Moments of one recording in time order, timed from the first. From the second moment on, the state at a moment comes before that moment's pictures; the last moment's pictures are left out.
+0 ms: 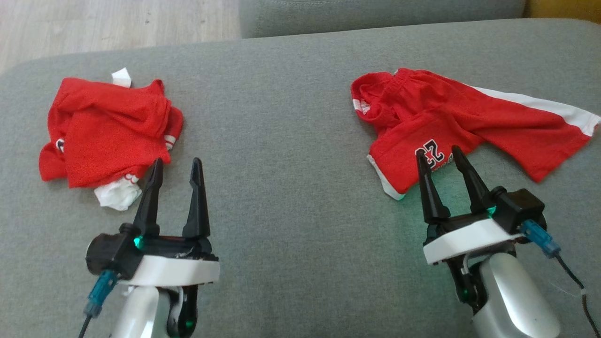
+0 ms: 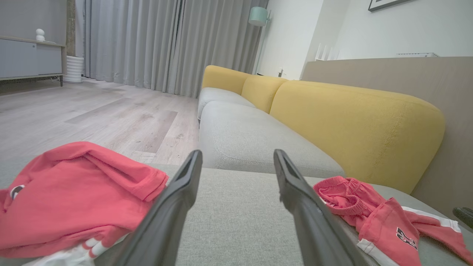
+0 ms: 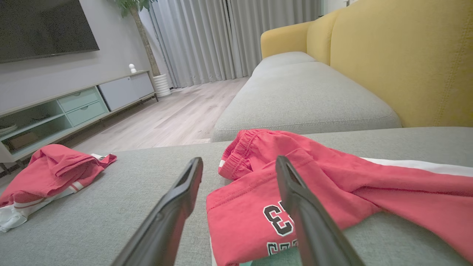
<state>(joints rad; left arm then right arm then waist) -0.14 0.05 -0.17 0.15 -0.30 -0.10 -0.26 -0.22 -0.06 0.18 0.36 0.21 0.13 -0.25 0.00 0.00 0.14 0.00</state>
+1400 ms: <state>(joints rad) -0.18 0.05 -0.23 0.18 -0.33 -0.09 -0.26 -0.58 -0.06 0.42 0.69 0.28 0.13 -0.23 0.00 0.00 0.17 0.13</state>
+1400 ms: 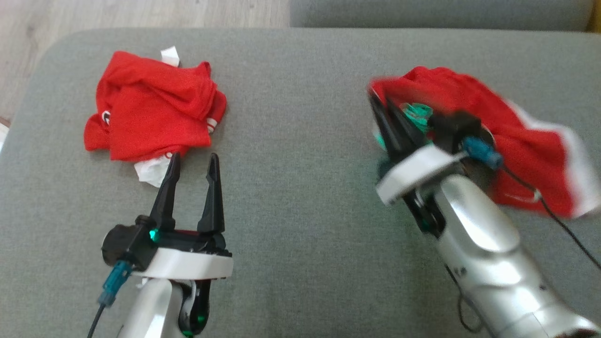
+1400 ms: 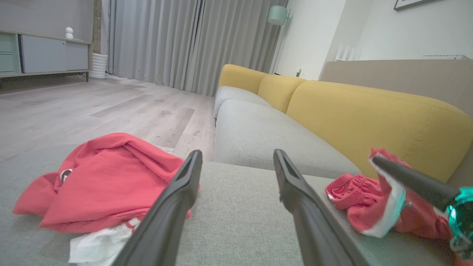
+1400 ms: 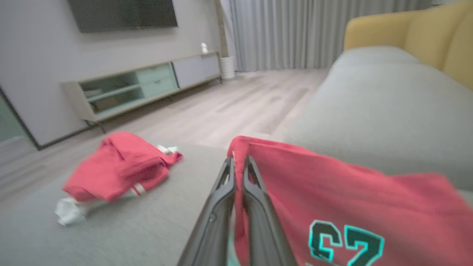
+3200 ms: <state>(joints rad) -0.19 0.05 -0.19 0.17 -0.30 -0.12 -0.26 -0.17 -0.05 0.04 0.27 0.23 0.13 -0.25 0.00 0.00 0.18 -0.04</state>
